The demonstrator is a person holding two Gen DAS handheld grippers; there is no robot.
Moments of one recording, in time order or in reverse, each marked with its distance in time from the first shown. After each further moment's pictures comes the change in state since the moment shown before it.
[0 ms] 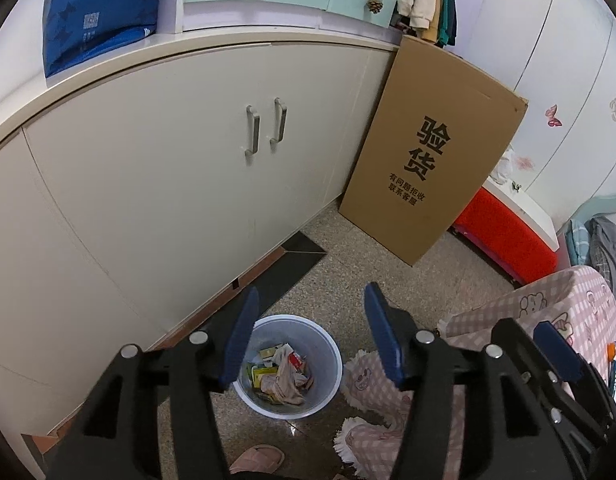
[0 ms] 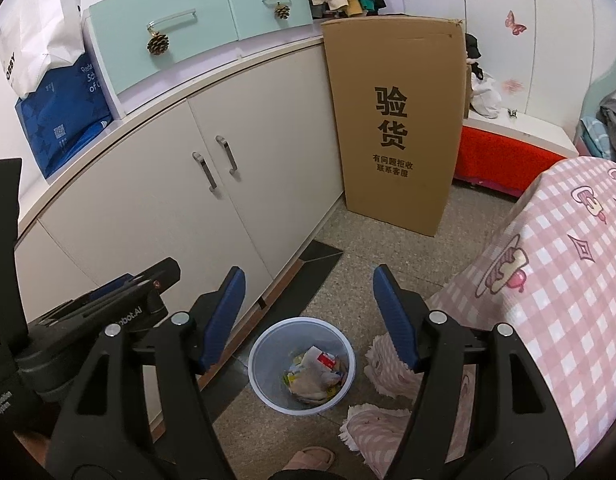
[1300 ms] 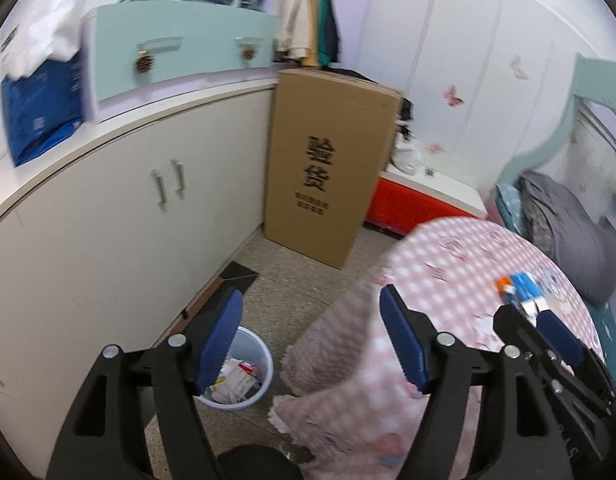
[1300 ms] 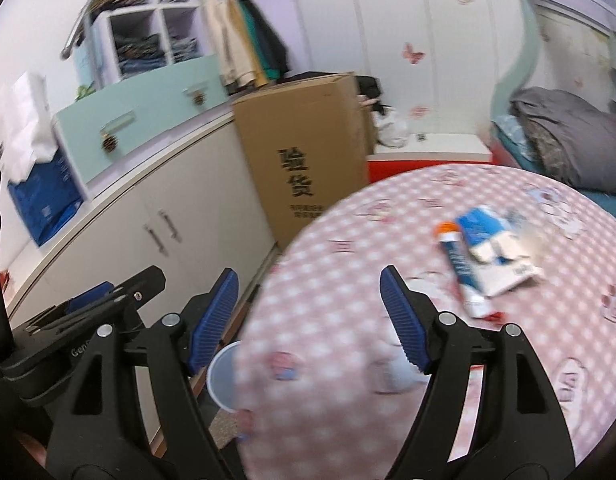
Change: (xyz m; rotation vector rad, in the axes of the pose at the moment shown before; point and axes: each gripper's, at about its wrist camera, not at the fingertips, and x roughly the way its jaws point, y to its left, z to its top) left arm -0.144 -0.149 -0.068 0.239 -0.116 -0.184; right arm -0.190 -0.131 -0.037 0.180 -0.209 -0.173
